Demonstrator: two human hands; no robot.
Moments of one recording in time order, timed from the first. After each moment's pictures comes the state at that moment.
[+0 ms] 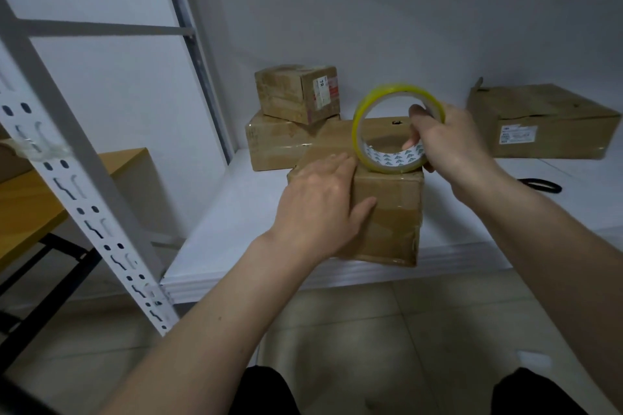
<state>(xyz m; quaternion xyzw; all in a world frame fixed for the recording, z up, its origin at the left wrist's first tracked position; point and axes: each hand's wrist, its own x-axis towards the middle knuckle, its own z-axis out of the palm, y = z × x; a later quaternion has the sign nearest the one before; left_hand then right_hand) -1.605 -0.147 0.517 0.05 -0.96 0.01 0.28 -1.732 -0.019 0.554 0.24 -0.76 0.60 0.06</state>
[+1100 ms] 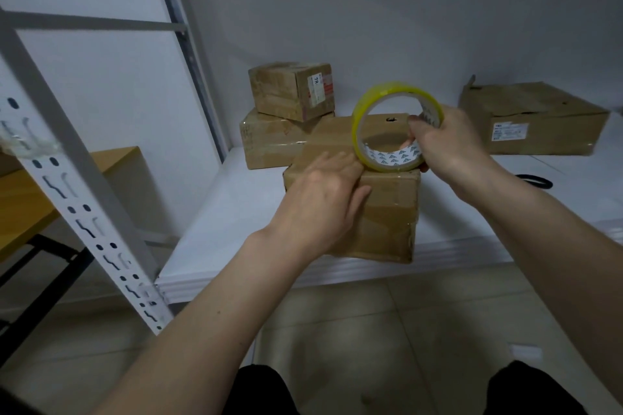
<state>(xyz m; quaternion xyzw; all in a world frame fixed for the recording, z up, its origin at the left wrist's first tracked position) -1.613 -0.153 0.513 -0.04 -0.95 -0.03 0.30 -1.727 -0.013 0.553 0.25 -0.79 0.55 0.08</state>
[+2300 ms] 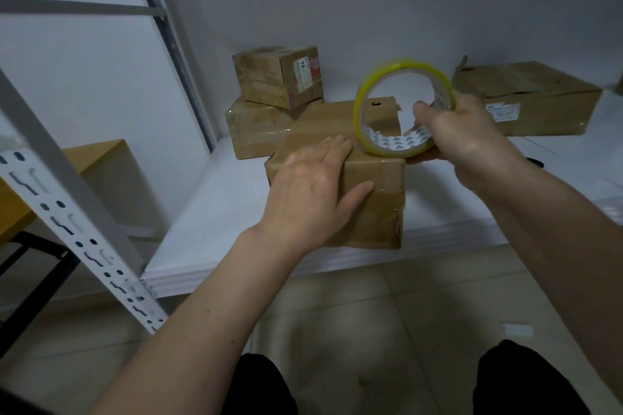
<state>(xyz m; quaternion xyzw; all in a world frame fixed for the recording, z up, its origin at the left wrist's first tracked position) -1.615 -0.147 0.501 0.02 -0.95 -0.01 0.31 -1.725 0.007 0.551 0.18 -0.75 0.63 -0.01</state>
